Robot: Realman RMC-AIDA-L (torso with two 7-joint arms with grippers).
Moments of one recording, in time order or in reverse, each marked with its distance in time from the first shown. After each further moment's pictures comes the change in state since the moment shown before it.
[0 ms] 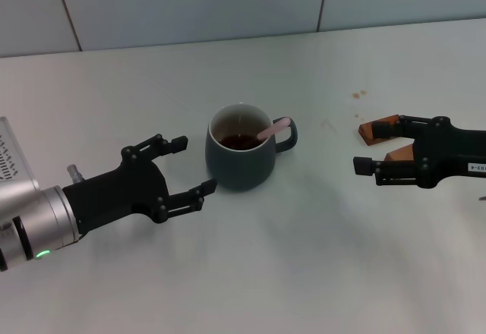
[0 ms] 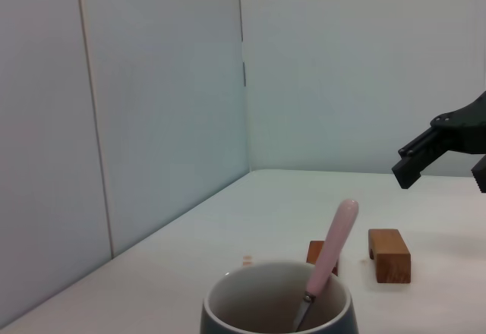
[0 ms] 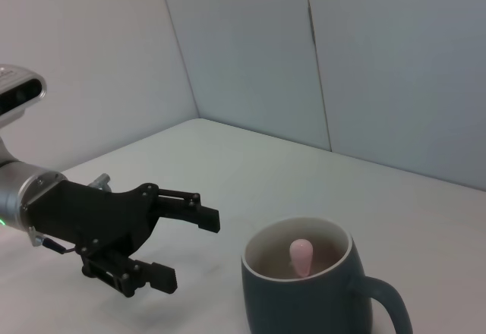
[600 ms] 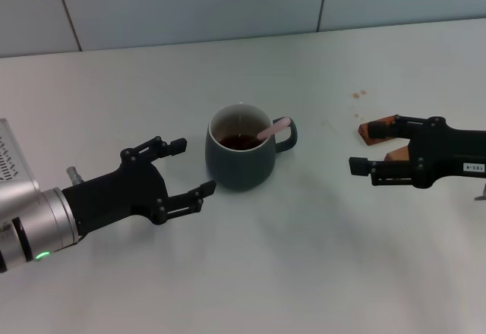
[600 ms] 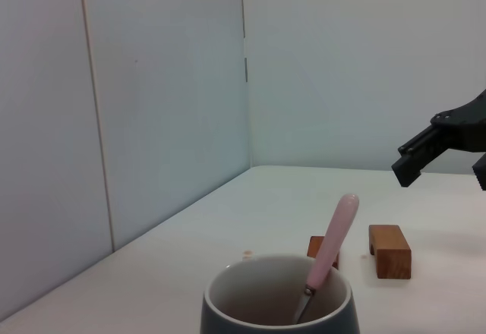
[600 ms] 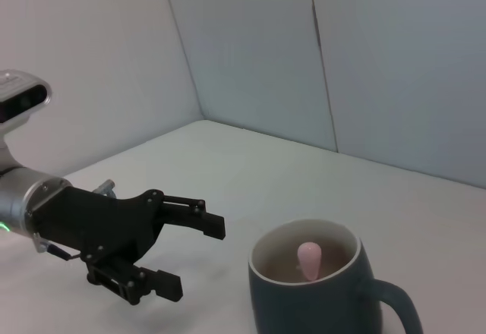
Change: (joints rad) left arm 0.003 0.000 0.003 0.000 0.000 -0.006 -0.007; right arm 0.011 0.002 -0.002 0.017 0.000 0.002 0.000
